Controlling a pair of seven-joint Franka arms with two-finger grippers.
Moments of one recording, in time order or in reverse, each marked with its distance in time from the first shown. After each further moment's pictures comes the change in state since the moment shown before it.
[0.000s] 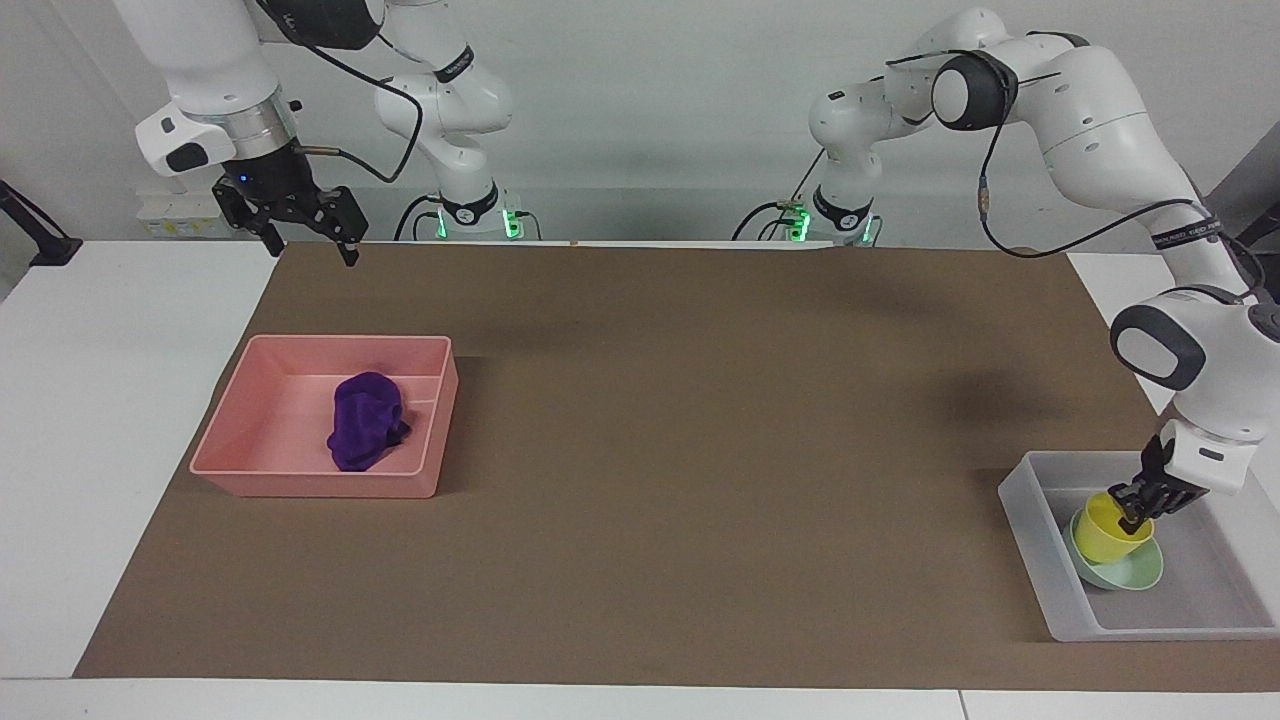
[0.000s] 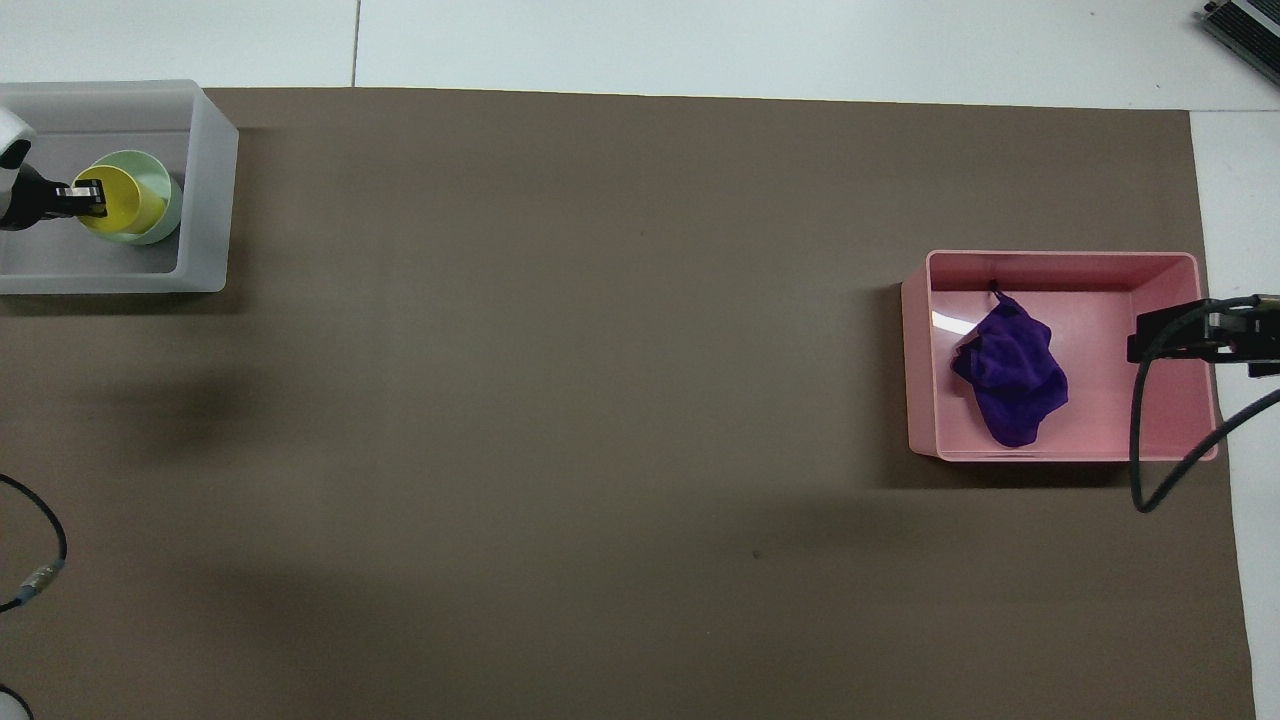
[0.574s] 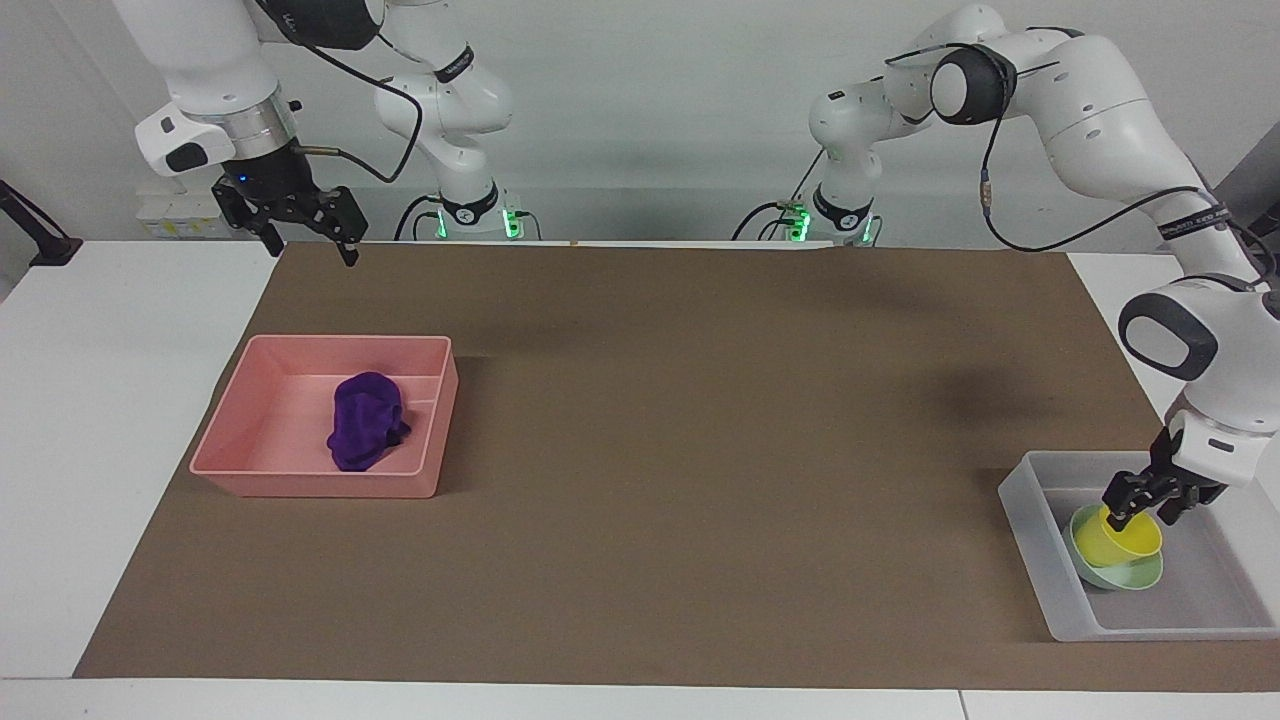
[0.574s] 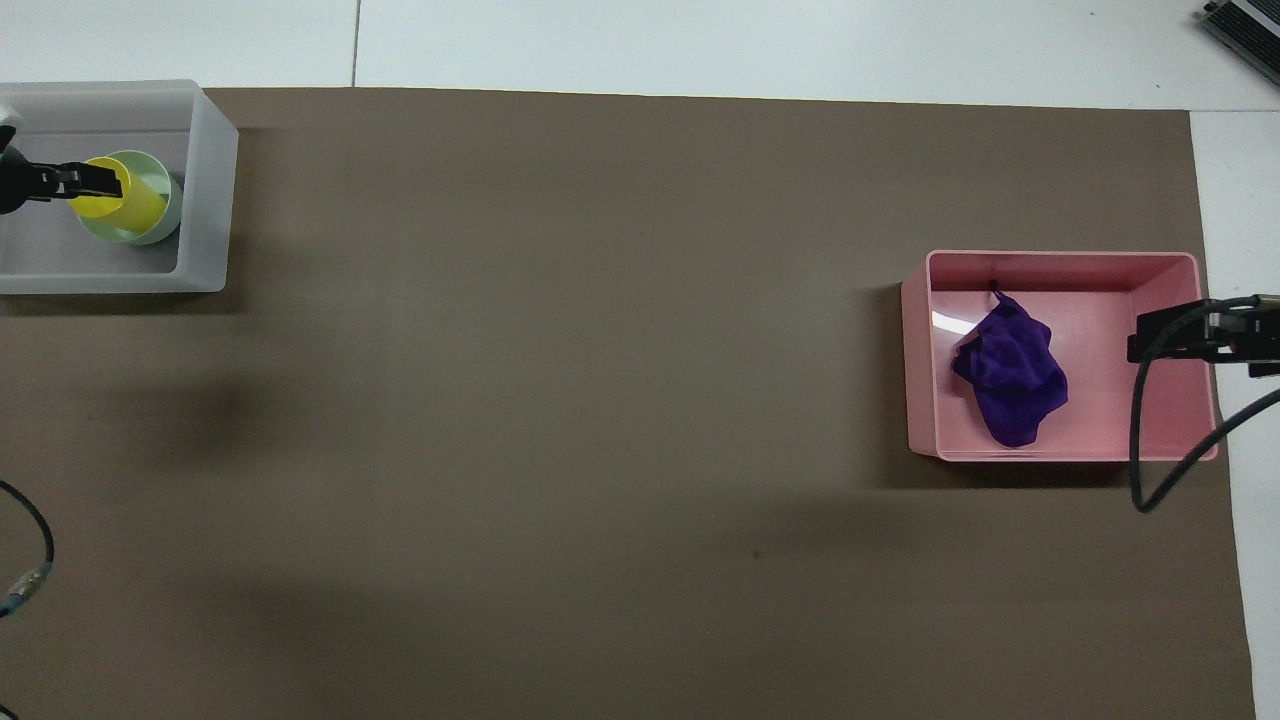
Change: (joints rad) left arm -0.016 -0.049 -0.010 0.025 0.000 -0.046 0.107; right arm 0.000 0.000 -0.001 -0.001 0.000 0.001 0.000
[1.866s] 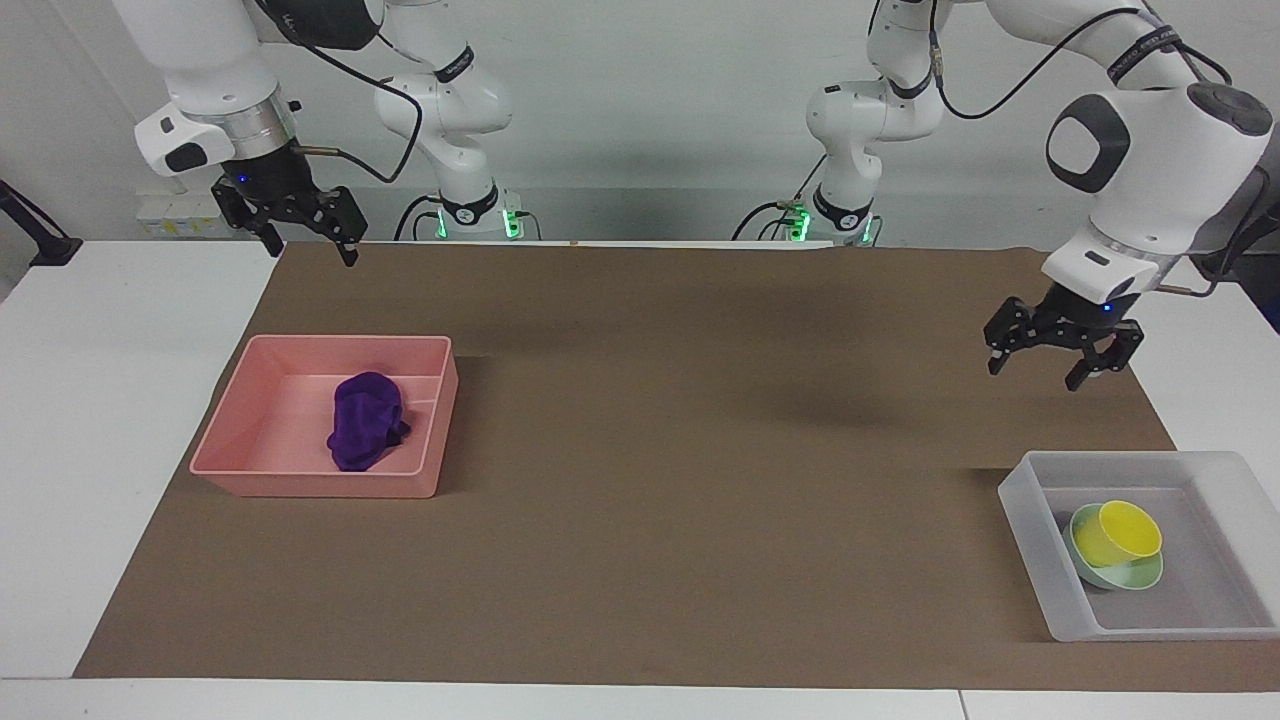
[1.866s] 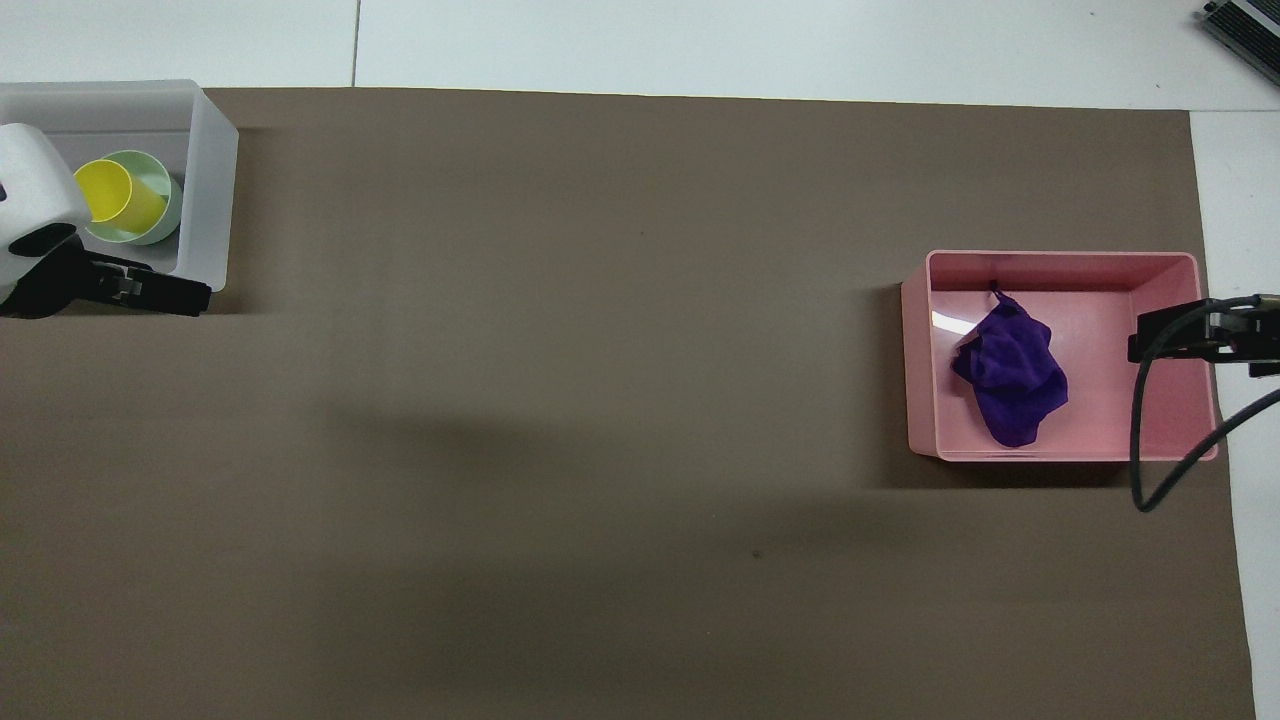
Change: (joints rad) left arm -0.298 -0.606 -0.003 -0.332 0.056 -0.434 -0.078; right arm 0.000 0.000 -0.001 0.000 0.000 0.001 0.000
